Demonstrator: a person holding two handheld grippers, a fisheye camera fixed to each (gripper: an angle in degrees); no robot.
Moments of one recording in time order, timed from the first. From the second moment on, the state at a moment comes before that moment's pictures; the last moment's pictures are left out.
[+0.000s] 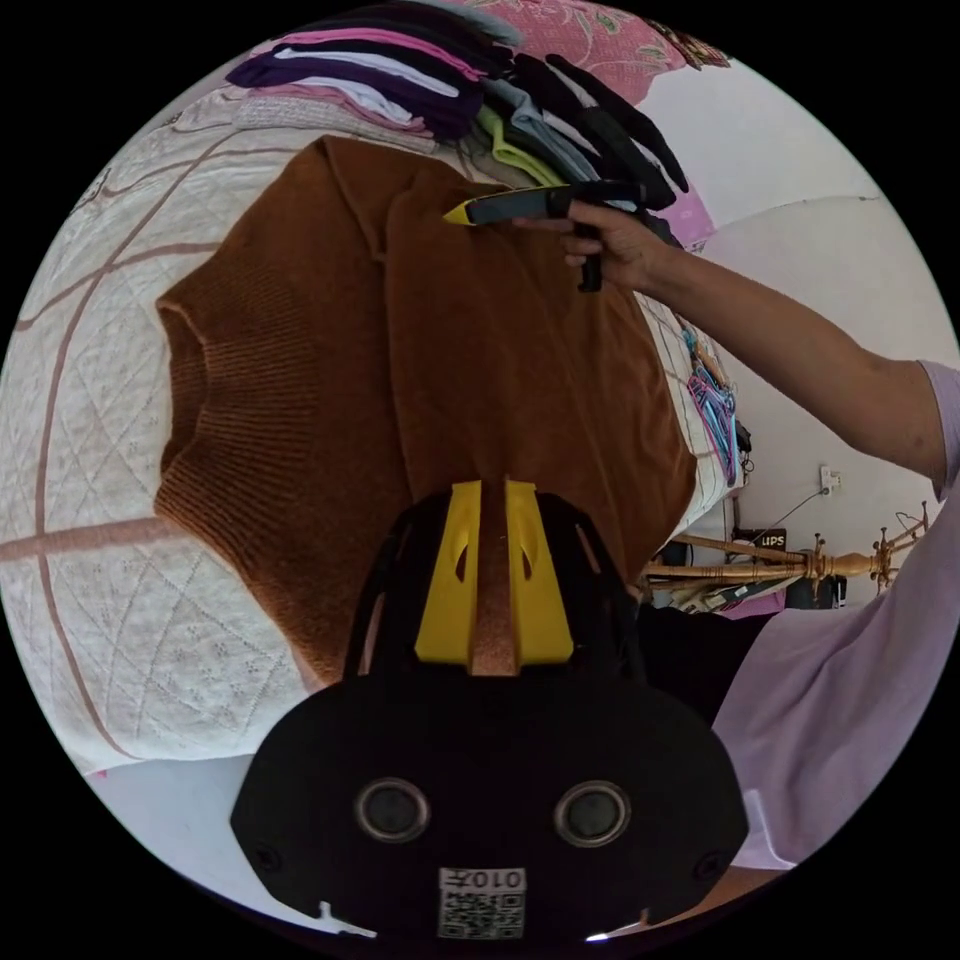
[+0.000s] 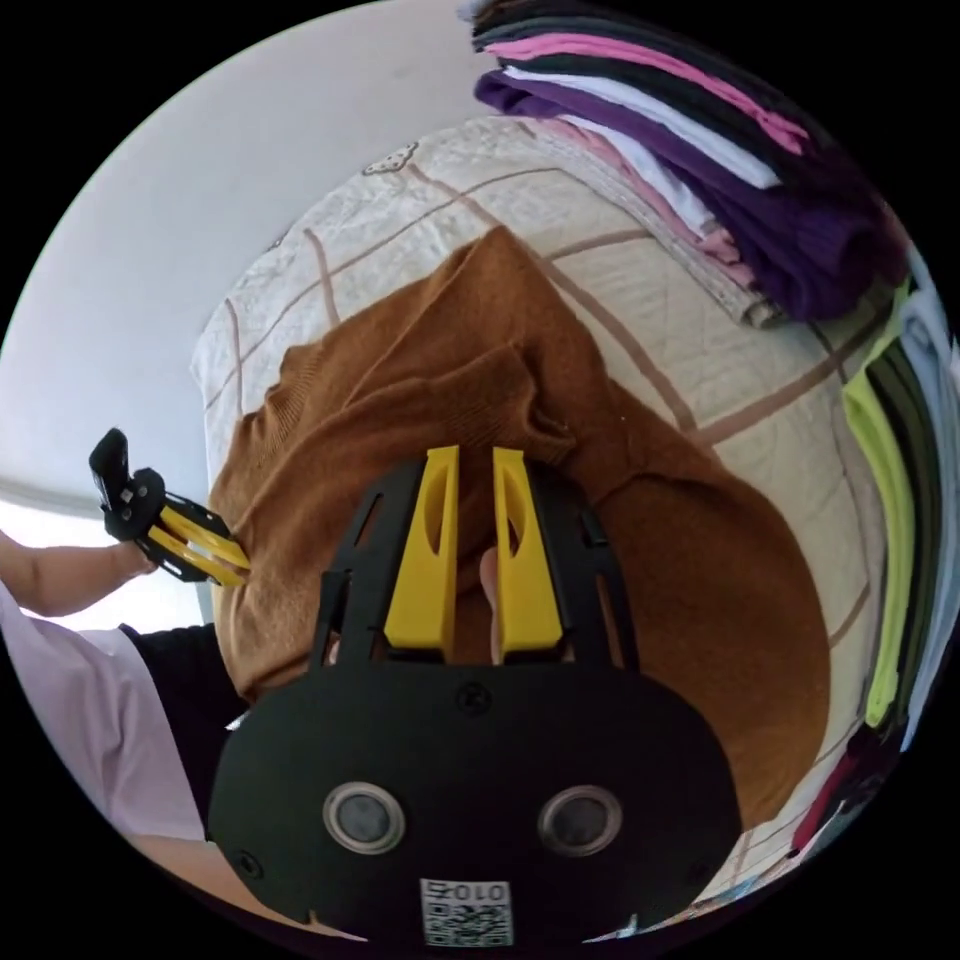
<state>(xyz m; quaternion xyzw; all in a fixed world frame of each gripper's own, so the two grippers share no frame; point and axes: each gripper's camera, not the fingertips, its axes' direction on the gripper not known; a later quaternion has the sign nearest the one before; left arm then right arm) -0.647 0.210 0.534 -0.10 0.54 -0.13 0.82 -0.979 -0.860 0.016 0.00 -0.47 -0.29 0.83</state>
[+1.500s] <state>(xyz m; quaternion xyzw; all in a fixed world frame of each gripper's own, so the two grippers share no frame) 0.098 0.120 0.434 -0.02 0.40 0.16 0.90 -0.522 -0.450 0.123 -0.13 -0.50 -0.31 0.80</state>
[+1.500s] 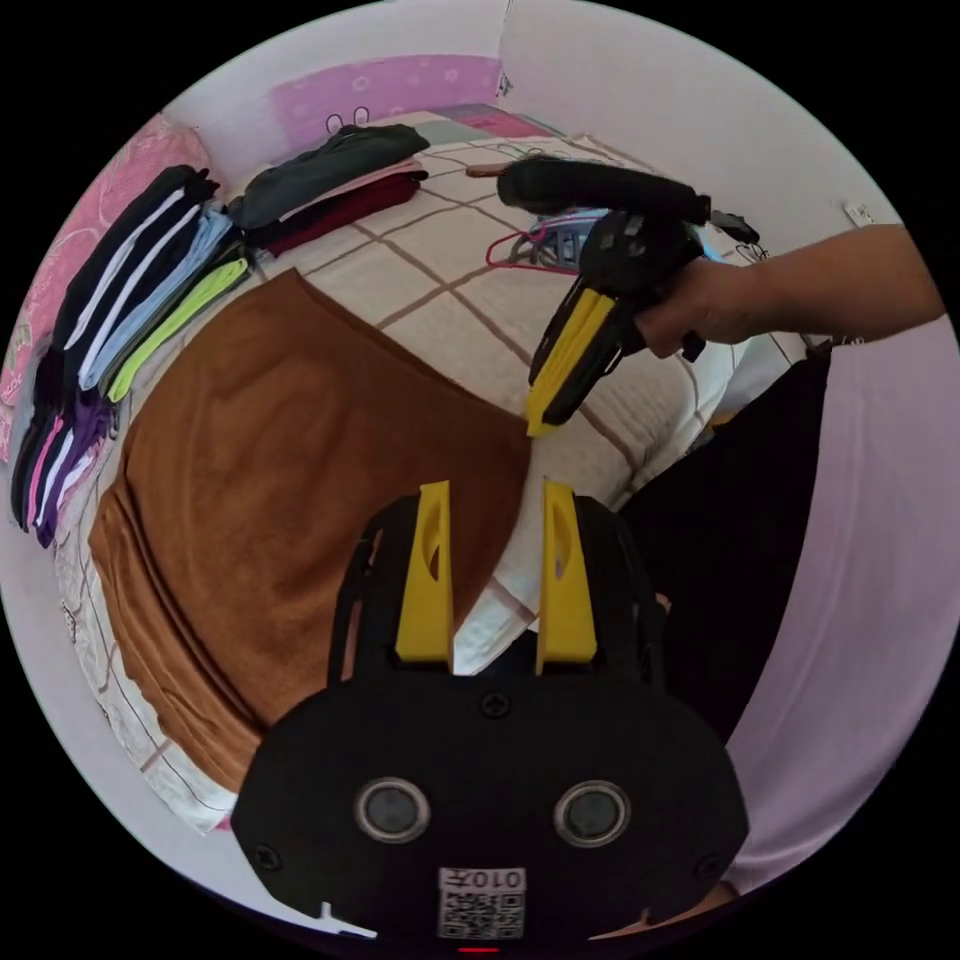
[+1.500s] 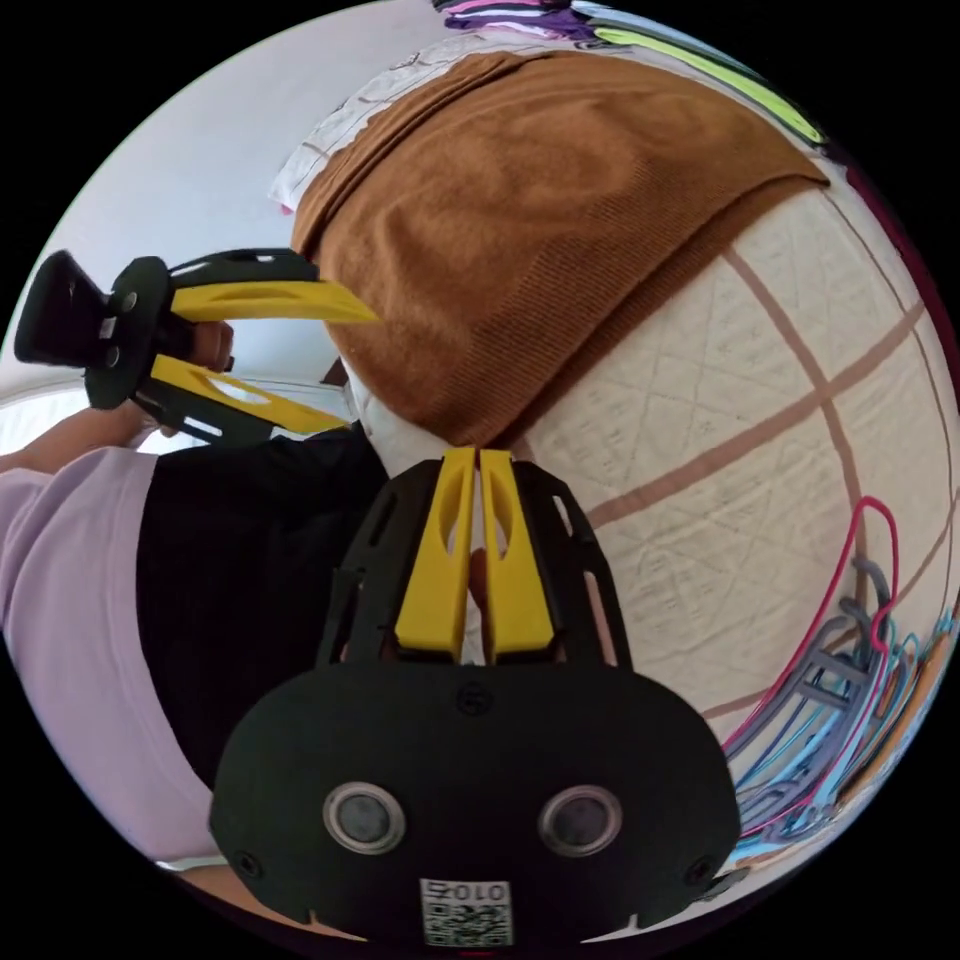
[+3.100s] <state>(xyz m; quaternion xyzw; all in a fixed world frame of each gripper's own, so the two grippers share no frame) 0.062 0.214 0.435 0.00 0.42 -0.03 0.91 -0.547 -0.748 0.092 -0.04 -0.33 -0.18 0.92</state>
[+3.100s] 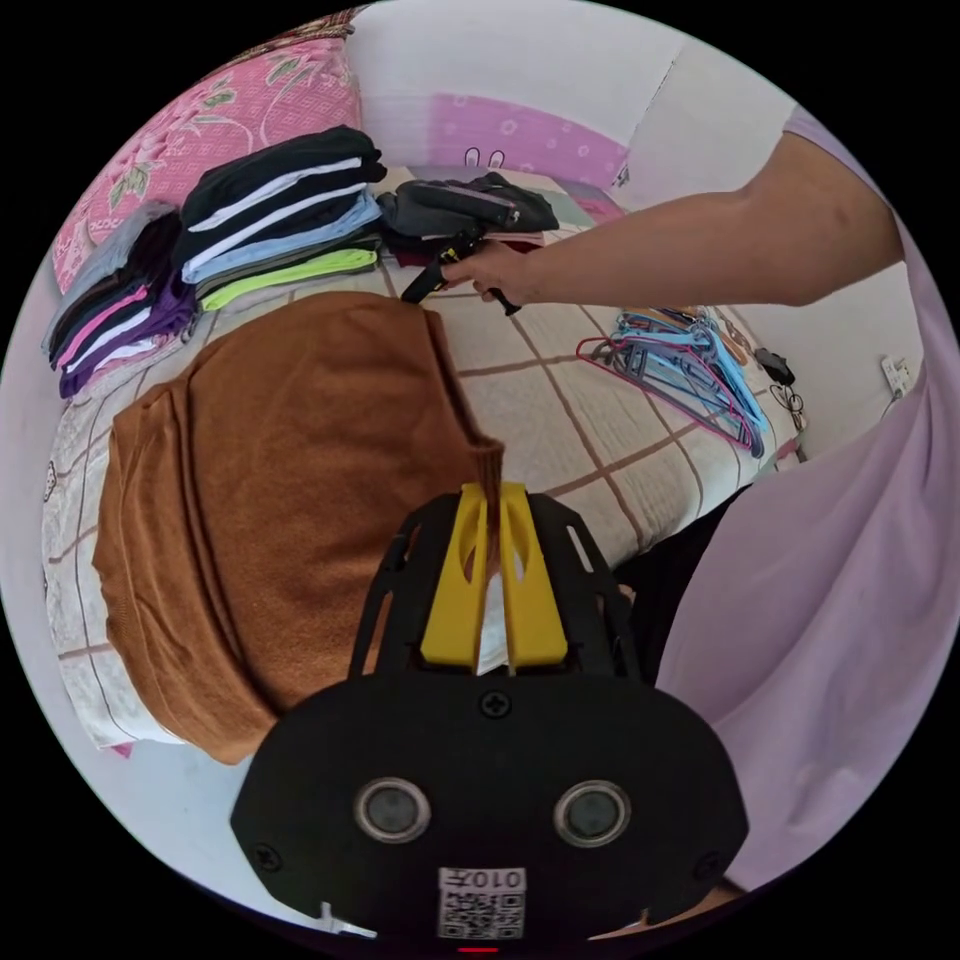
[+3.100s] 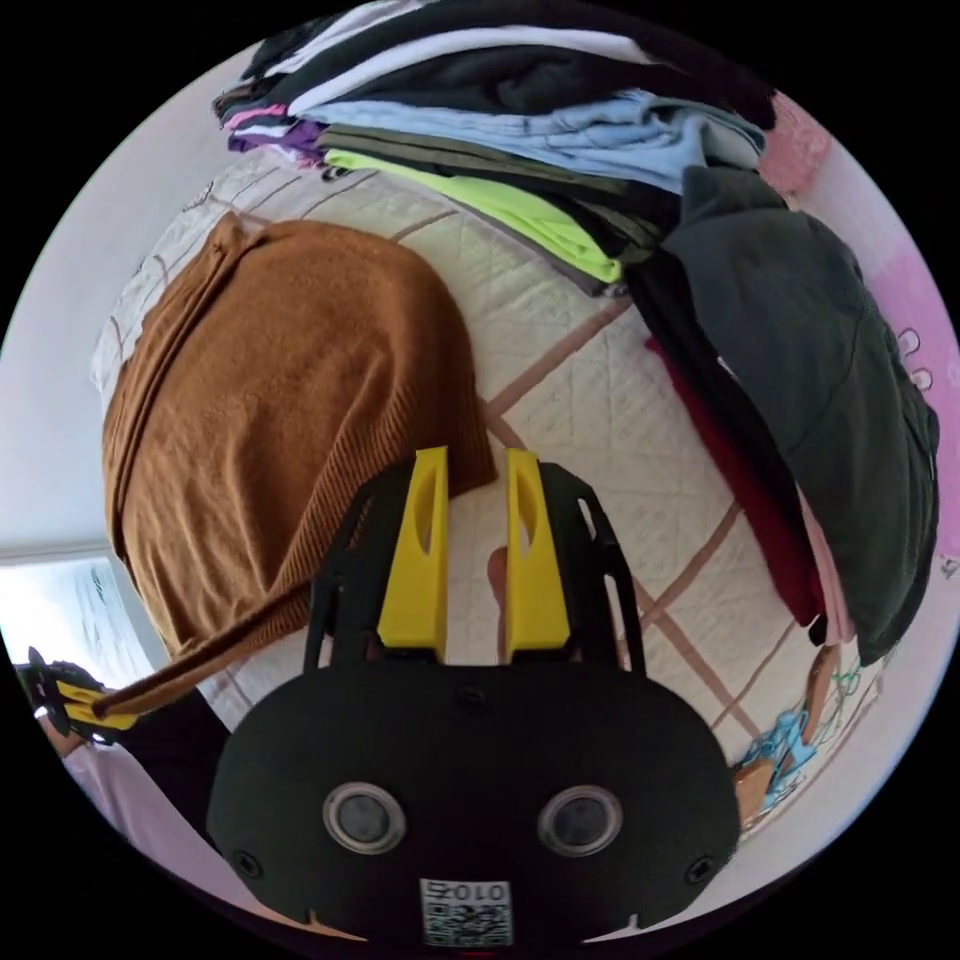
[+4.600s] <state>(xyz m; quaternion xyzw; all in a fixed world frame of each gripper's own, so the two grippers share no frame) -0.647 0.655 0.451 0.06 0.52 -0.58 0.62 -1.179 -1.126 -0.207 -0.16 -0.31 -0.48 0.81</state>
